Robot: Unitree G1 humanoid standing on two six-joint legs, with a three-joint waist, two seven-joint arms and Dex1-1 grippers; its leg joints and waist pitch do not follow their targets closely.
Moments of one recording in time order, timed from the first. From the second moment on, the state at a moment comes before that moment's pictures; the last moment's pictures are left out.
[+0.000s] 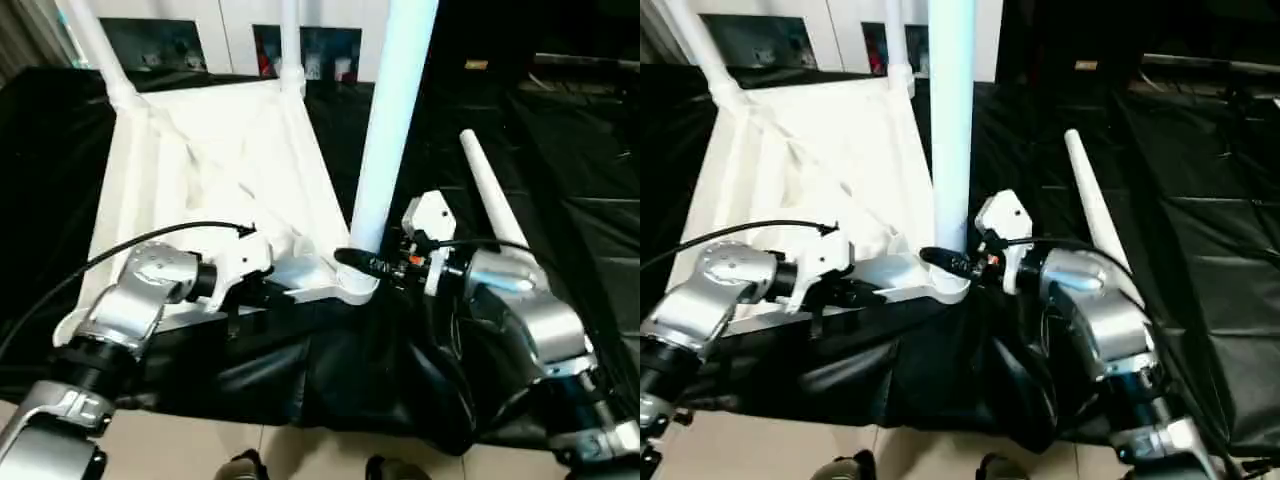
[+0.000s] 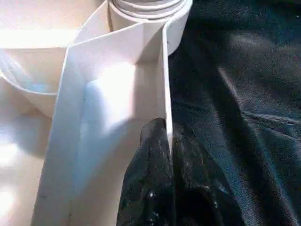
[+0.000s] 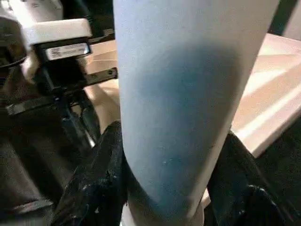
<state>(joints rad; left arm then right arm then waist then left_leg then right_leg) -0.55 0.53 -0.27 0.39 -0.02 0.15 -1.26 -0.45 -0.36 0.18 0.14 0.26 0.26 0.94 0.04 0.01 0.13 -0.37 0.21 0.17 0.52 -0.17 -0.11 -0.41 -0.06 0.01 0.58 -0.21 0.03</state>
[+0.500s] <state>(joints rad) -0.54 0.57 -0.27 0.37 -0.04 0.16 -1.29 -0.52 -0.36 0.20 0.26 0.27 0.18 1.06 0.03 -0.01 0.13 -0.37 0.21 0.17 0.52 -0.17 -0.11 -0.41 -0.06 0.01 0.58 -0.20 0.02</state>
